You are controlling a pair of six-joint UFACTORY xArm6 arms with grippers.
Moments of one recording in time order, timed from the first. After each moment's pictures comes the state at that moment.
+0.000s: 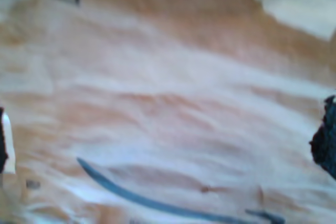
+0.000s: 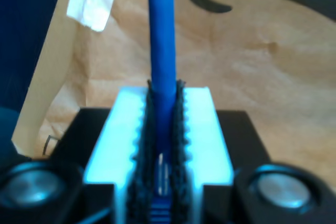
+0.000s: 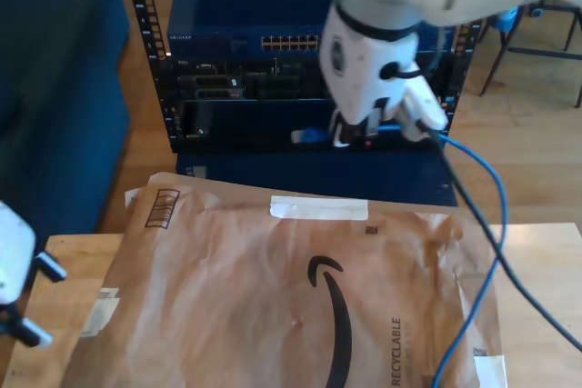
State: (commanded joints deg) left arm 22.0 -25.5 -42.8 -19.3 85.1 -70.4; right arm 24.3 -11.8 -75.5 4.9 79.6 102.4
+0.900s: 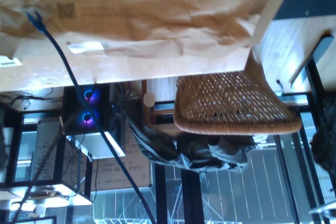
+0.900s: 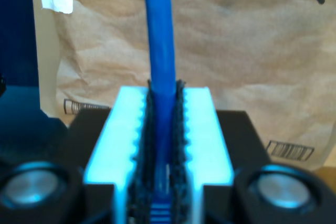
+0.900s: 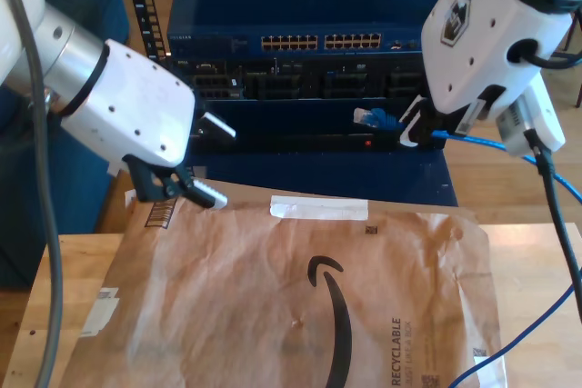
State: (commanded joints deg) left arm 4.5 -21.4 -58.1 -45.3 84.9 -74.9; right arm 16.3 -26.2 -72.1 20.1 87.0 110.3
